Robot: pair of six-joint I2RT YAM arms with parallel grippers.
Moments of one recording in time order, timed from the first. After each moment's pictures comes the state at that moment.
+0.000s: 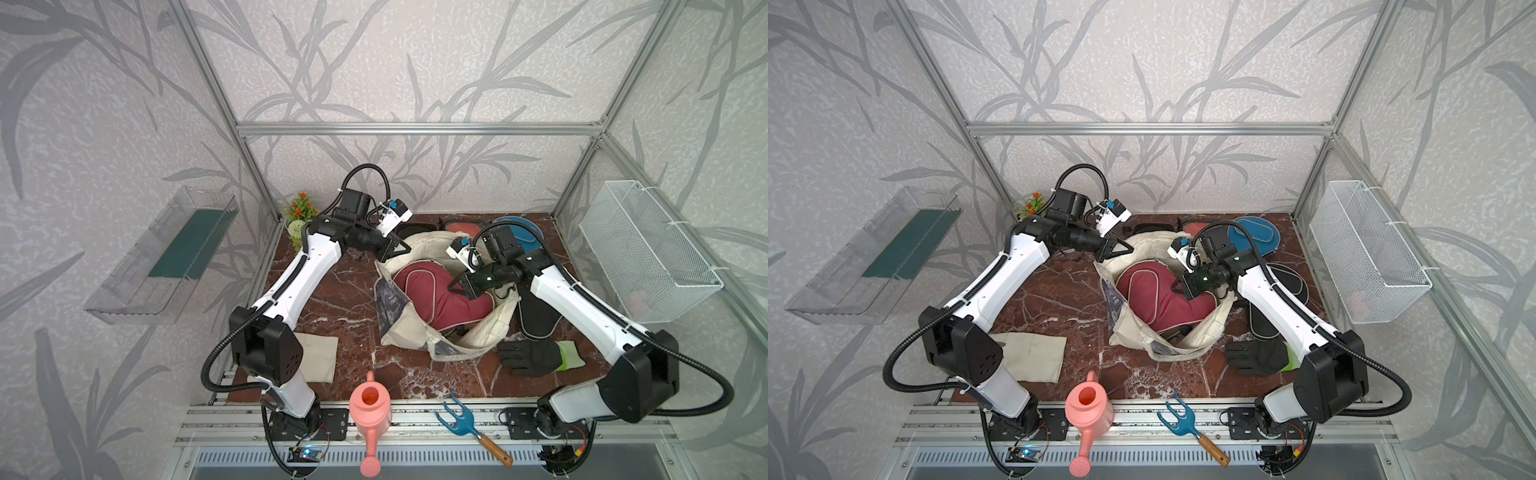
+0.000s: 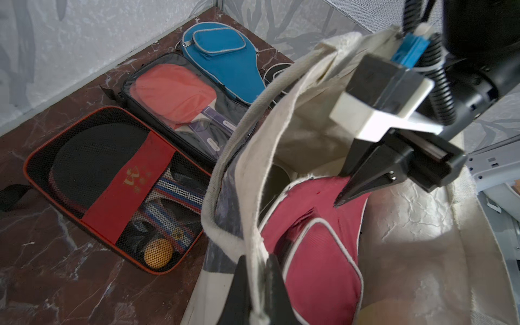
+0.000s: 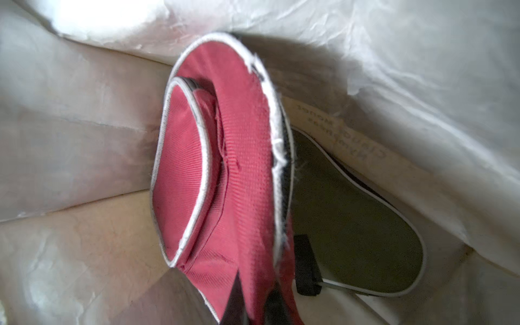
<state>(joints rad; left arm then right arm) -0.34 1.68 1.67 -0.86 0.73 0.32 0.44 1.45 1.28 -0.81 -0.56 -0.04</state>
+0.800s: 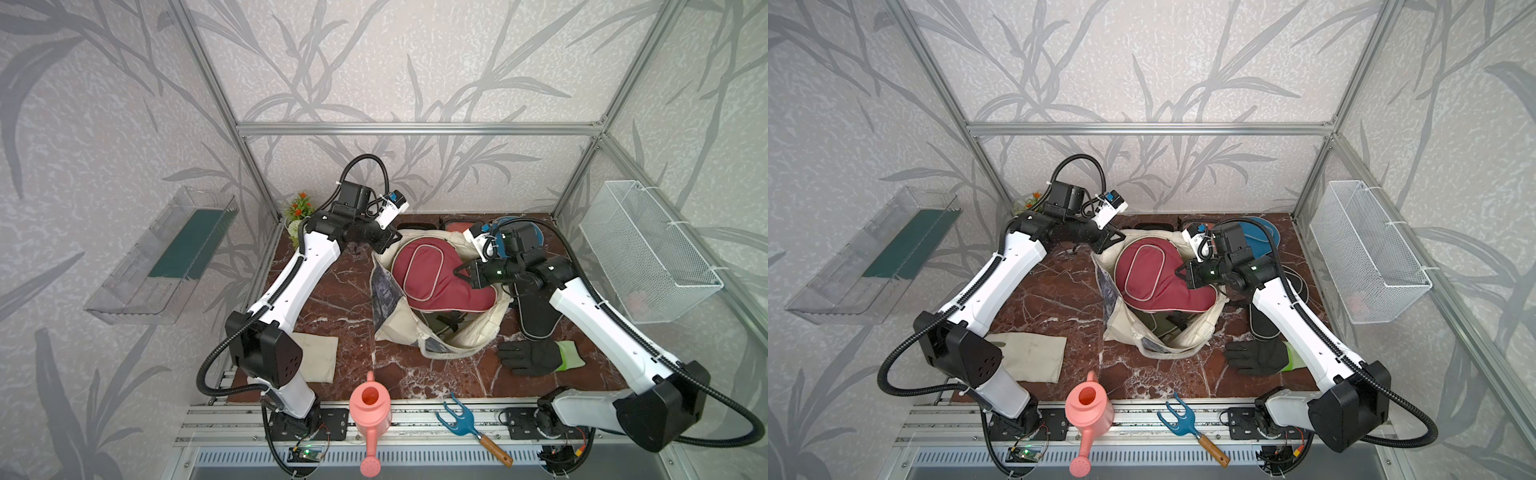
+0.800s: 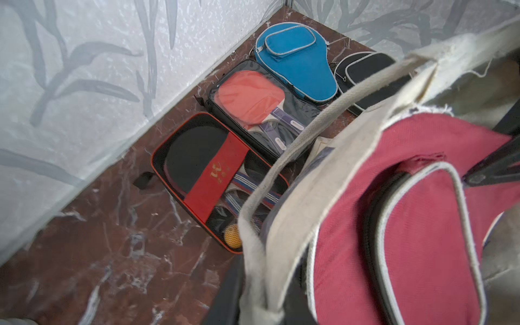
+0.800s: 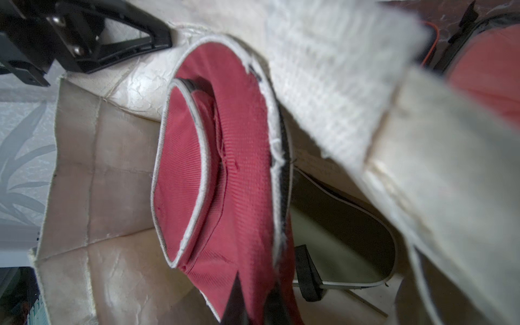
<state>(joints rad) -0.35 1.66 1.75 -0.83 0.42 0.35 0.43 1.31 1.25 -0.66 -0.48 0.24</state>
